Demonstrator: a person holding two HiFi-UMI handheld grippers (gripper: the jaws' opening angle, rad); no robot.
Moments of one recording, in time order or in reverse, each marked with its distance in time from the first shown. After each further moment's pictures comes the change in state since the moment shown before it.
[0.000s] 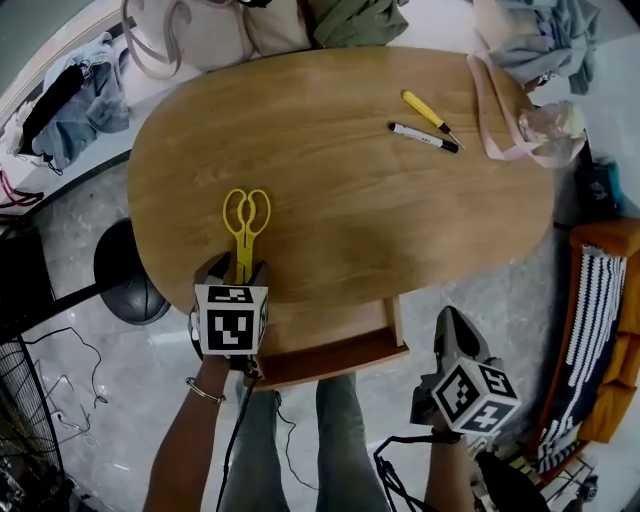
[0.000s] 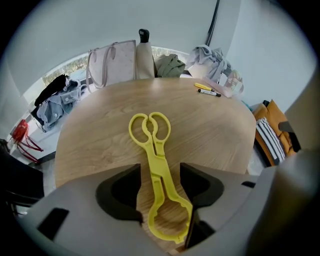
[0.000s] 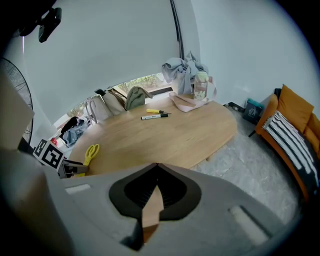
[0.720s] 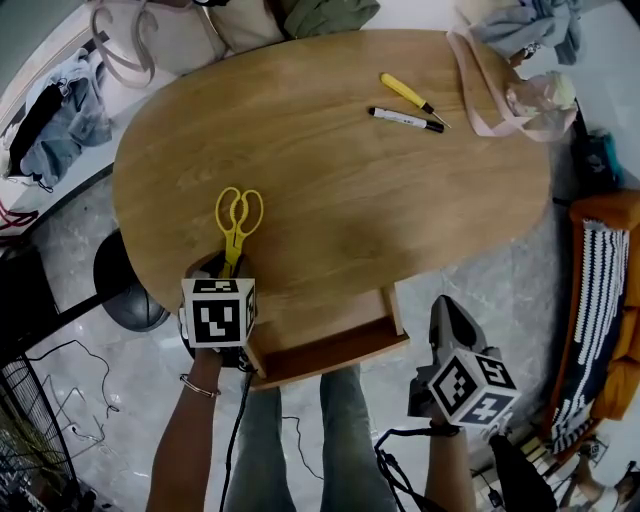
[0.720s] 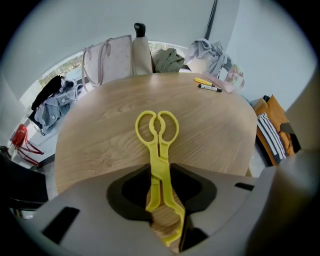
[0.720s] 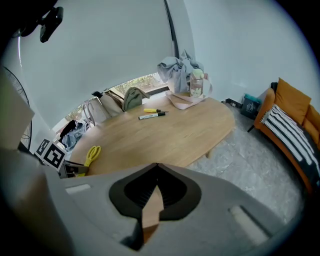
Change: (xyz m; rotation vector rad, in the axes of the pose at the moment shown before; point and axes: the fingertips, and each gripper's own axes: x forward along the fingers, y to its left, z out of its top) left arm 0.006 0.002 0.002 0.032 0.057 0.001; right arm 0.001 -0.004 -0.008 0.053 -0.004 0.000
